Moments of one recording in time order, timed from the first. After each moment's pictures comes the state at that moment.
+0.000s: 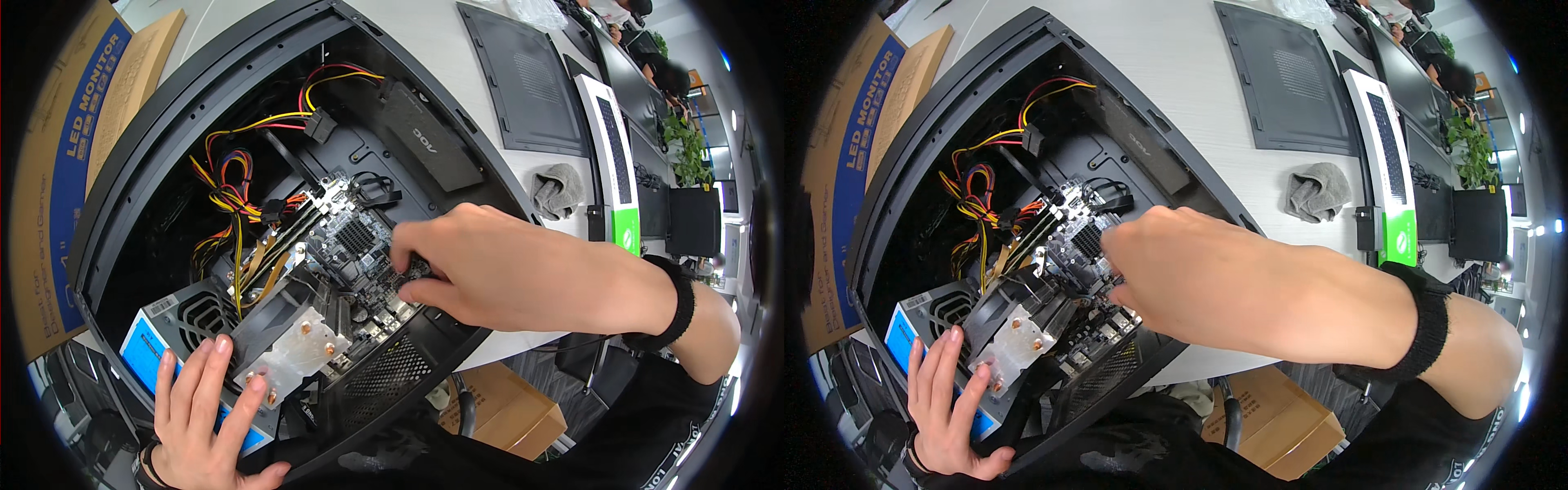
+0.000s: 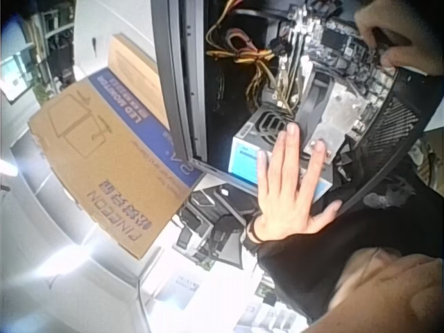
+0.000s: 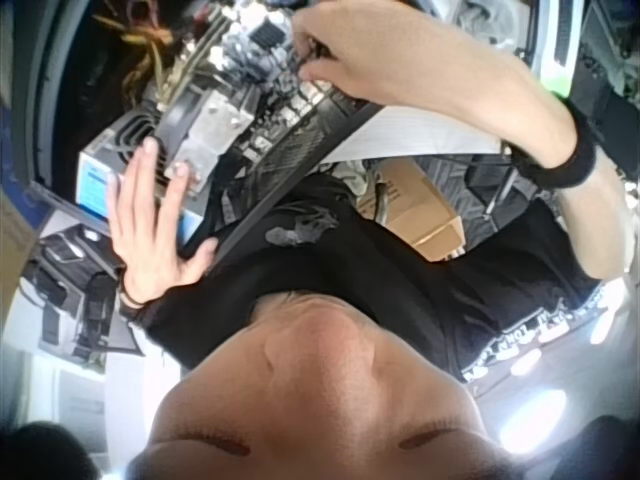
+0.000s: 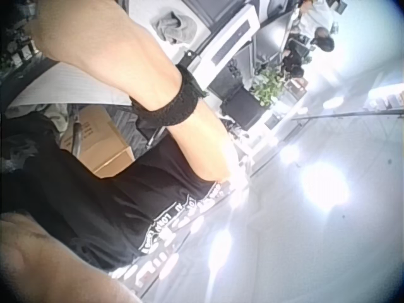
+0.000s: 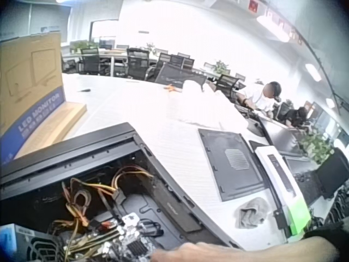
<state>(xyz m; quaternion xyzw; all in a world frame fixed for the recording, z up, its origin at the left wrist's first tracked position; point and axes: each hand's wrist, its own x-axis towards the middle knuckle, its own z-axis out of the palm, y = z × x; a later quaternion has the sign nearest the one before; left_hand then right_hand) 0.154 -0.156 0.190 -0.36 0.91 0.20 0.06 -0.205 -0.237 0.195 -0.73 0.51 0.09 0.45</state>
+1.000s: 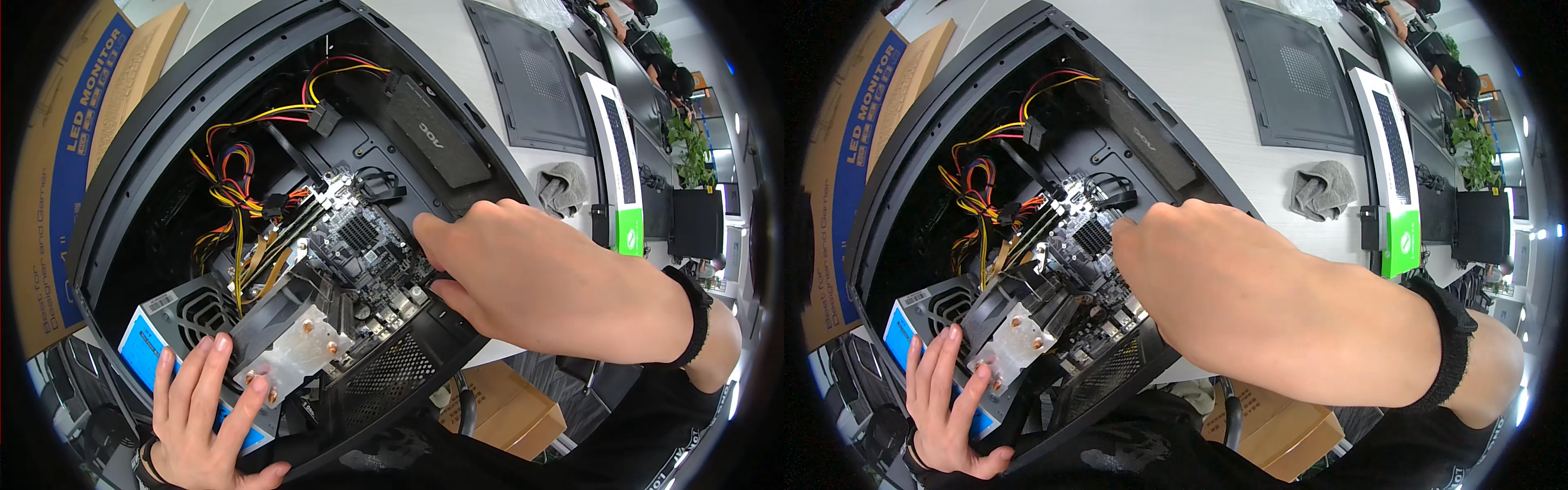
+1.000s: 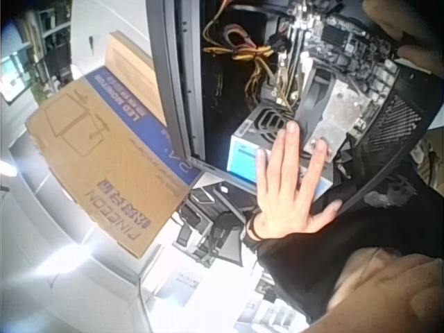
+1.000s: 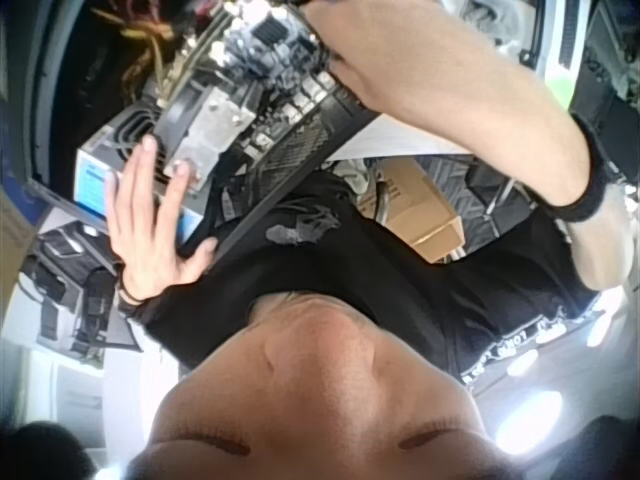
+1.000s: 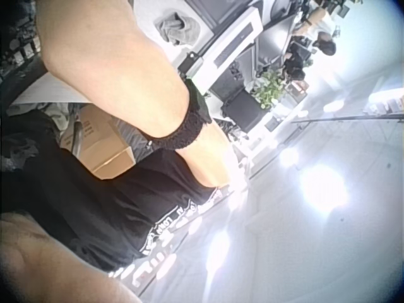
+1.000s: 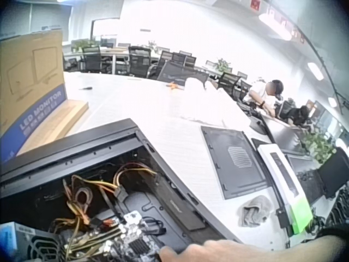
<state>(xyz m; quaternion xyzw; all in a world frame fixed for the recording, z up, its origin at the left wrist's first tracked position) 0.147 -0.161 0.191 -0.35 0.92 0.17 0.02 -0.202 -0.233 0.210 -0.77 0.50 0.11 0.38</state>
